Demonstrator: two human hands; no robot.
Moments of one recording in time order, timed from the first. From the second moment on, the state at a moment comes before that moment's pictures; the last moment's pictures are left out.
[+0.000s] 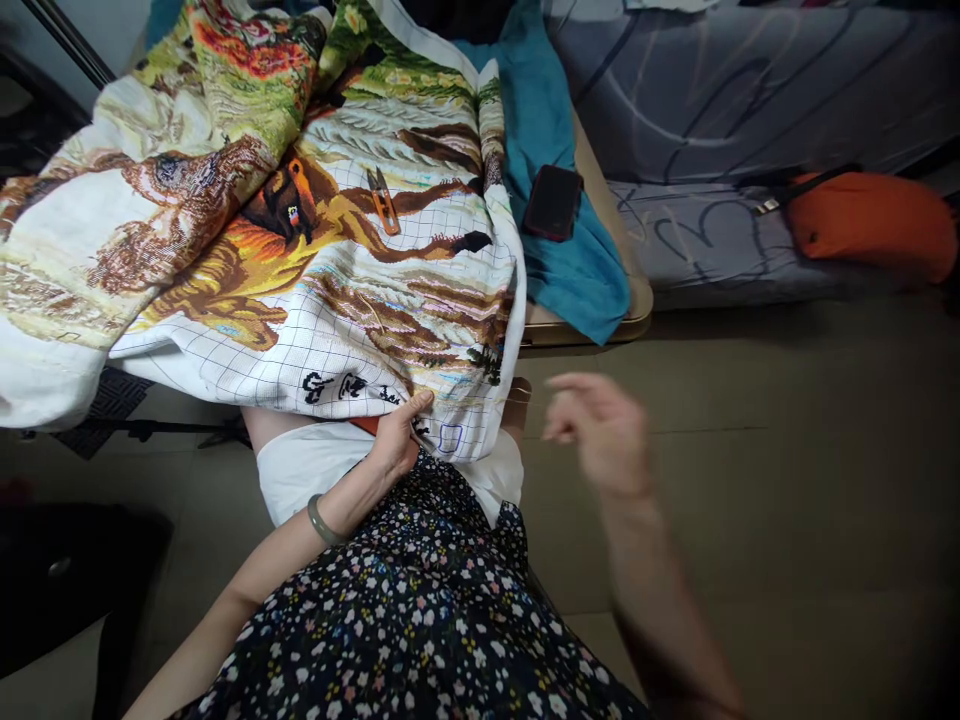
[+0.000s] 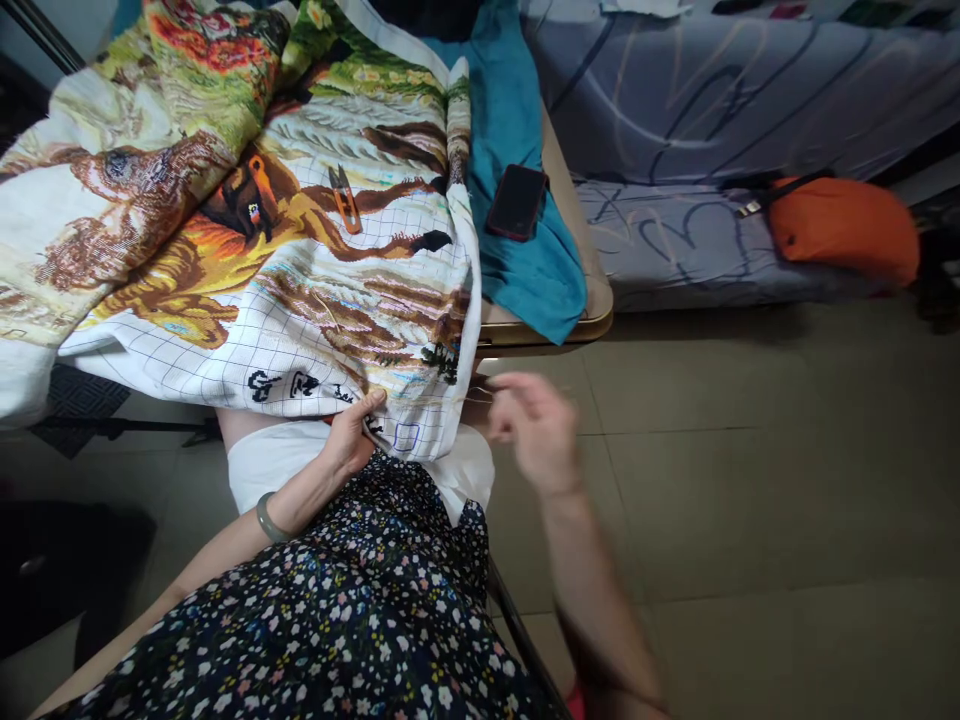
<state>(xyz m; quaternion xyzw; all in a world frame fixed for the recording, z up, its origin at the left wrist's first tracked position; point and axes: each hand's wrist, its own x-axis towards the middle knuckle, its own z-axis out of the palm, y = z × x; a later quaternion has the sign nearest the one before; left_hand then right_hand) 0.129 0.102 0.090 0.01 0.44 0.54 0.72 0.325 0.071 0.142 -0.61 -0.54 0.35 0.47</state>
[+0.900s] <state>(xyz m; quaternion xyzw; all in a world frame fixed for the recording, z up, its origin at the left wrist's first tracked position) 0.128 0.101 0.097 0.02 0.45 0.53 0.72 0.247 0.088 0.119 -0.60 -0.68 0.22 0.36</state>
